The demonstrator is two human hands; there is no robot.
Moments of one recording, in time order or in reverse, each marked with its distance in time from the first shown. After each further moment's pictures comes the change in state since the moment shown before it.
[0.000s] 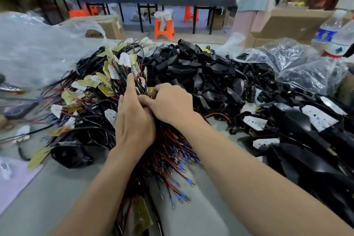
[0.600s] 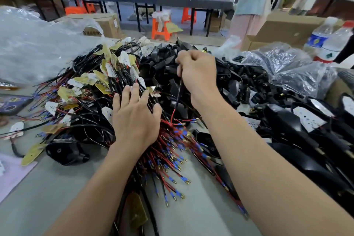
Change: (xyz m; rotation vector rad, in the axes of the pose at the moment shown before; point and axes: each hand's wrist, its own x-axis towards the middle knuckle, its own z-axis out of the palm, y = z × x) left_hand 0.001 0.000 0.009 0.520 -0.073 0.145; right_hand 0.004 0.000 -0.081 0.795 0.264 0.190
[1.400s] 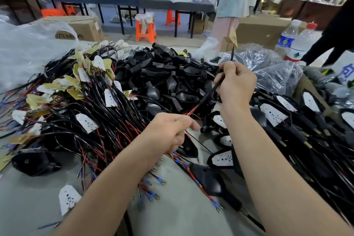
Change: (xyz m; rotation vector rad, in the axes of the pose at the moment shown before) left_hand -0.032 0.089 -0.030 -1.232 -0.815 -0.107; right_hand 0.009 0.042 -0.119 0.174 0.405 -0.006
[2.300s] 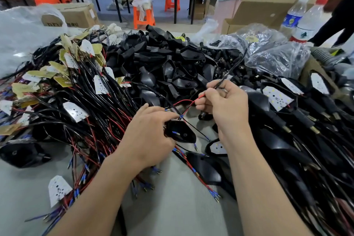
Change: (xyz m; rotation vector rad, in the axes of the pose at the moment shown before) left_hand -0.003 -0.035 -0.009 1.024 0.211 0.312; right_hand -0.059 0.039 -0.033 0.117 -0.236 0.165
